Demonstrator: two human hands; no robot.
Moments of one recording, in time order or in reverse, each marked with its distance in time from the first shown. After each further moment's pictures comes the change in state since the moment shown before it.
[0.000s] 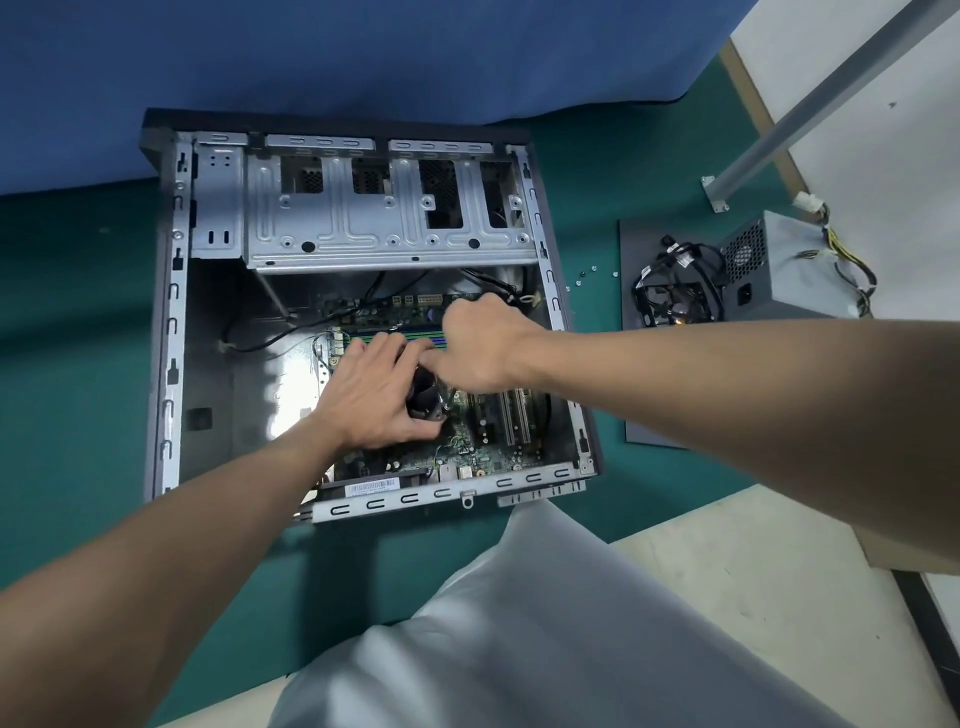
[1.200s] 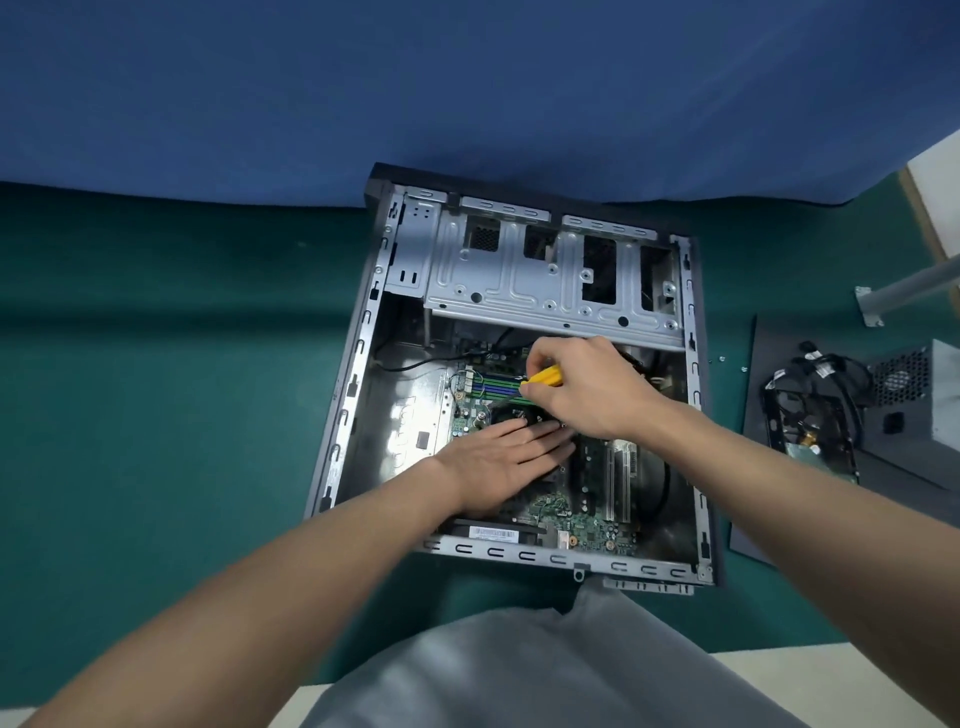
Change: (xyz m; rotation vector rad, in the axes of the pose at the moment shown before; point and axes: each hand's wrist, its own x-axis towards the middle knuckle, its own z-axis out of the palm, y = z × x) left_hand -0.027 0.001 -0.013 0.051 -0.281 0.315; right_hand 0.047 -0.006 0.008 0.091 0.191 -0.321
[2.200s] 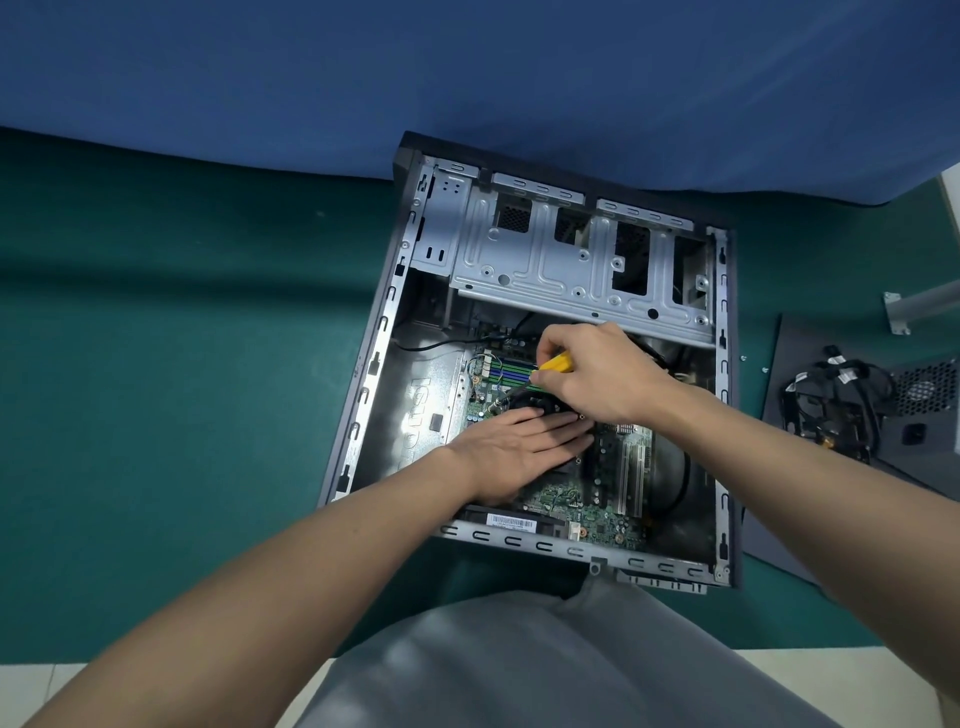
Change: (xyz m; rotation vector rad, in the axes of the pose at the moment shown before) left_hand -0.002 0.001 0.002 0.026 0.011 -0.009; right_hand 0.015 -0.011 0.001 -0.010 -0.113 0.015
